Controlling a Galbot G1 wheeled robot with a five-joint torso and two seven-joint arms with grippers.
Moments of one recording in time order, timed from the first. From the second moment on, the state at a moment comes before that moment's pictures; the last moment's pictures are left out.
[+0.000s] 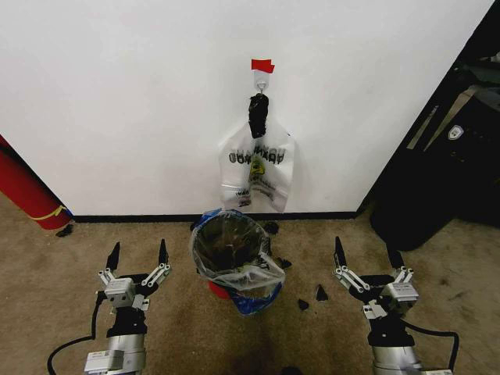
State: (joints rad) left arm 1.75 -1.26 -0.49 -2.16 -0.11 -0.43 -0.31; right arm -1.85 1.41 0.49 2.30 0.11 0.41 0.07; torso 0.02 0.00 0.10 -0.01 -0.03
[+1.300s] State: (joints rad) left arm 1.74 -1.26 -0.49 -2.16 -0.12 -0.42 -0.31; right arm -1.85 1.40 0.49 2.30 0.11 0.40 0.07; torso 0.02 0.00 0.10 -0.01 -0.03
